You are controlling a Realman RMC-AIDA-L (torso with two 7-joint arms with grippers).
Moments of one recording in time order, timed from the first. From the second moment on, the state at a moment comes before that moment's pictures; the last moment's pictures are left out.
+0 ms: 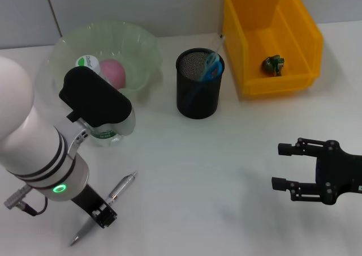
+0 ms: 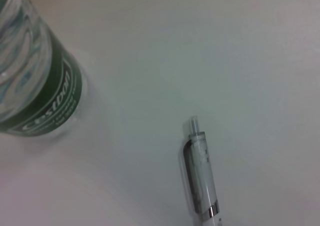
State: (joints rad) left arm -0.54 -2.08 1.86 1.44 2.68 1.57 -2.88; right arm 0.38 2.03 -0.40 -0.57 -2.19 -1.75 0.99
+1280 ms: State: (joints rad) left arm -0.55 -2.08 1.86 1.39 2.69 1.56 -2.88; right arm 0.38 2.03 -0.40 -0.57 -2.19 -1.74 0.99
